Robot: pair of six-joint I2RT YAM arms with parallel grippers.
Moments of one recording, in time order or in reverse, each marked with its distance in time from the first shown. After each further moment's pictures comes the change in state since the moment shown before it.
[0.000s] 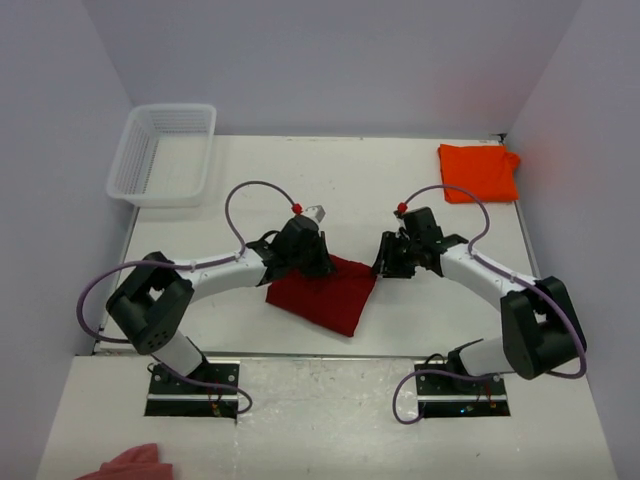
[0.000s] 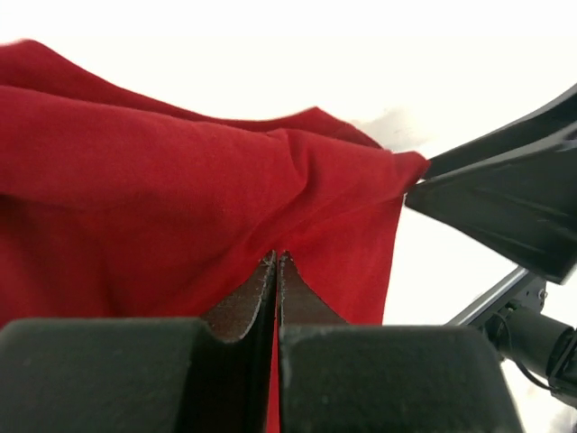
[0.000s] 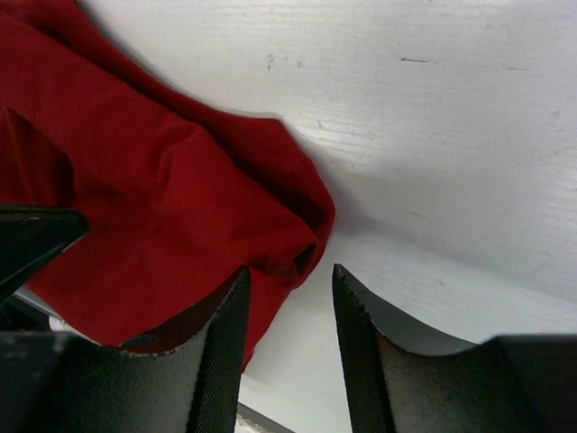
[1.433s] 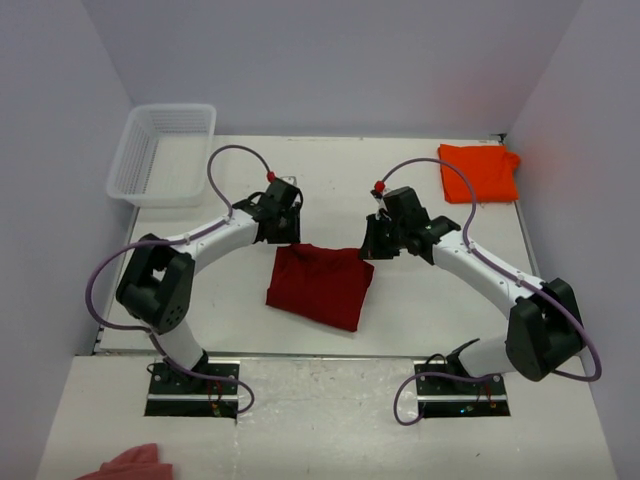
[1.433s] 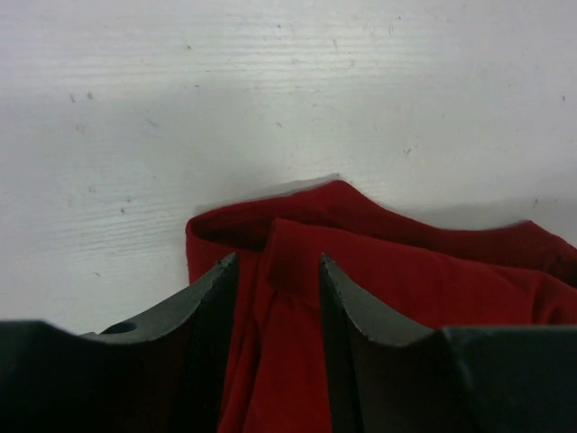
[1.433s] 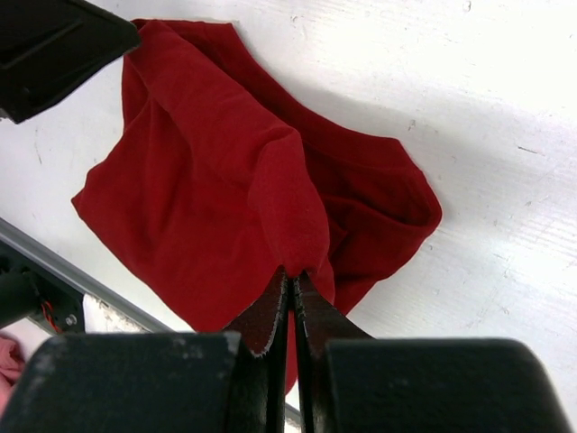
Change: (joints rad) left arm 0.234 0.097 0.289 -0.422 -0.220 0.269; right arm 0.145 0.008 0.237 -0.111 0.047 -0.045
